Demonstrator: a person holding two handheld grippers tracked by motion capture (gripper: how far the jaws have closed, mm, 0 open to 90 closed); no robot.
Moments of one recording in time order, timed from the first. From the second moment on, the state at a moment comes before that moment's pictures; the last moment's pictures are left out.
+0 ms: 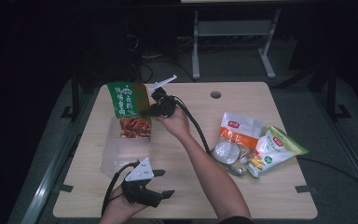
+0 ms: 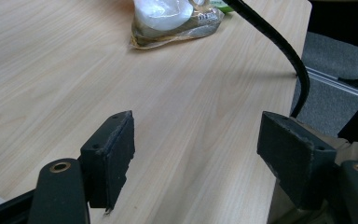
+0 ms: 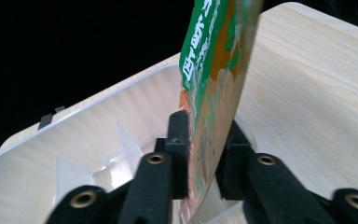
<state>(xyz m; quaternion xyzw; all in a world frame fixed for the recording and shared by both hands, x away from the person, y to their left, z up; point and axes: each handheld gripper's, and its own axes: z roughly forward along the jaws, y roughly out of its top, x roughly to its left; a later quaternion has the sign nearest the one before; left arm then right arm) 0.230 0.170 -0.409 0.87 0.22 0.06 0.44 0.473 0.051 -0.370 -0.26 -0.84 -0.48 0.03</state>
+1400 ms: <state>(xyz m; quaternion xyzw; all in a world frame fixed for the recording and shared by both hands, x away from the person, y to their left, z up) 0.224 0.178 -0.409 0.86 0.24 0.07 0.45 0.374 -0.086 -0.369 -0.31 -0.85 -0.43 -0.02</state>
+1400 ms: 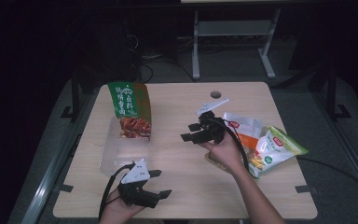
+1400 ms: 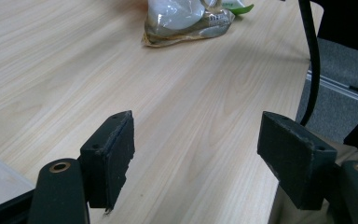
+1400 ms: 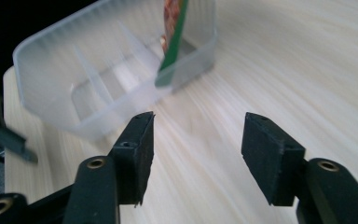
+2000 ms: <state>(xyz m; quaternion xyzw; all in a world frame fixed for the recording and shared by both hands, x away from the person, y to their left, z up) 0.223 0.172 -0.415 0.86 0.23 0.08 0.44 0.313 -0.159 -0.410 -0.34 -0.84 -0.42 -0.03</state>
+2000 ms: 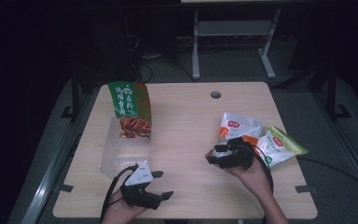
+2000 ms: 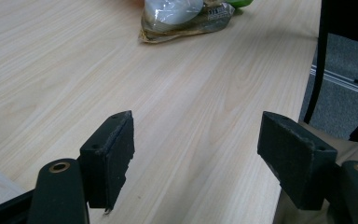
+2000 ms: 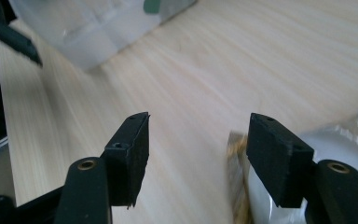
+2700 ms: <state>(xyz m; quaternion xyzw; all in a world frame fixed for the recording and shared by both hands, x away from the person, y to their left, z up) 0.222 0.171 -0.419 0.86 0.23 0.08 0.45 0.289 -0.198 -0.413 -0.37 -0.83 -0.41 -0.05</state>
